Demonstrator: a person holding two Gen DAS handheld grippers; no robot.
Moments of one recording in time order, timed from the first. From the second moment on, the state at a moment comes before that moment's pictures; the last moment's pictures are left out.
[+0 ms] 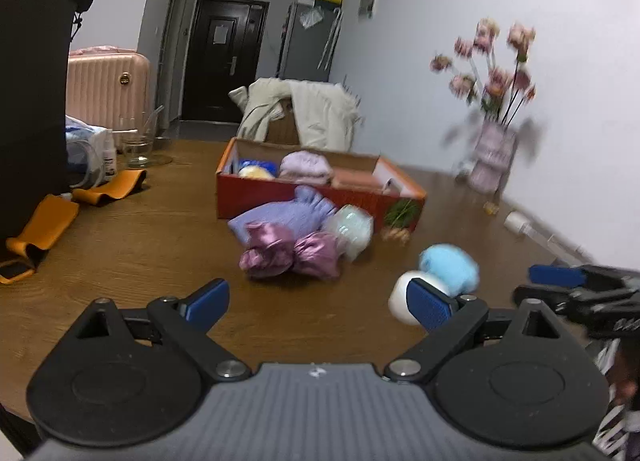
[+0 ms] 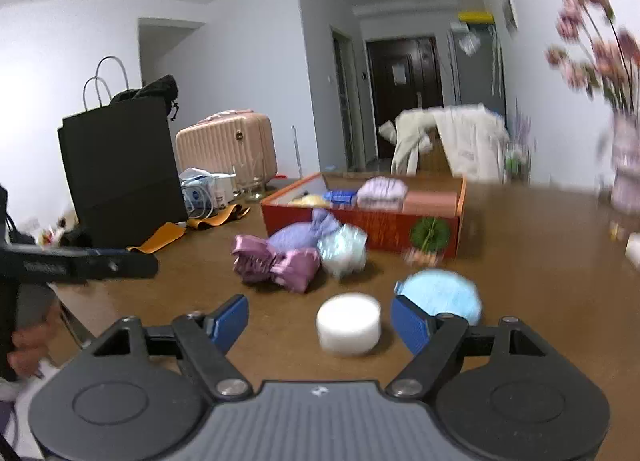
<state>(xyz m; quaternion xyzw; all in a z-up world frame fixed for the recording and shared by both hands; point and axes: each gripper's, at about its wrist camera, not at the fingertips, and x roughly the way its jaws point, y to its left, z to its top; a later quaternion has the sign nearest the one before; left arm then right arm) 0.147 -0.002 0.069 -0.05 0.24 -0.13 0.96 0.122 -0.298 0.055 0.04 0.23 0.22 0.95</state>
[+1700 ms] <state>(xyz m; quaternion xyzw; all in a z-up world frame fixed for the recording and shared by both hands) 0.247 0.018 0.034 -0.10 0.30 -0.18 0.93 0.250 -0.191 0.027 0.04 0.30 0.24 0.92</state>
